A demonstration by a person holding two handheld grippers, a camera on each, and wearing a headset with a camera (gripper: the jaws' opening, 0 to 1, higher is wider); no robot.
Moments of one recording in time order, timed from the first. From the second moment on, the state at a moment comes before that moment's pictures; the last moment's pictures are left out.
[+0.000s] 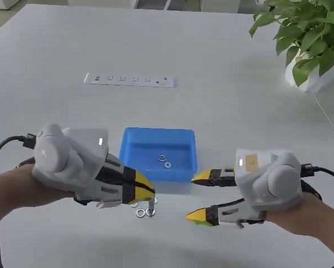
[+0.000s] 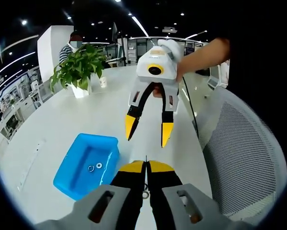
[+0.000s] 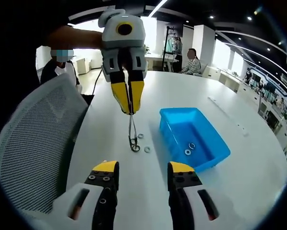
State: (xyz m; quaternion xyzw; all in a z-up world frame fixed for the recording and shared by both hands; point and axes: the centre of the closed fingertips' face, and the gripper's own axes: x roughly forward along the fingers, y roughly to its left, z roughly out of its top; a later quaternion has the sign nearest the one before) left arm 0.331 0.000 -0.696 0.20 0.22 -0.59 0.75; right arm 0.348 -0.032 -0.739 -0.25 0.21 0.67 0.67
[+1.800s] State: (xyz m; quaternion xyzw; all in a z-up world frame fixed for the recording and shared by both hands) left arm 0.332 0.005 -0.702 0.20 0.24 -0.60 0.74; right arm 0.327 0.031 -0.770 -0.27 0.20 0.73 0.60
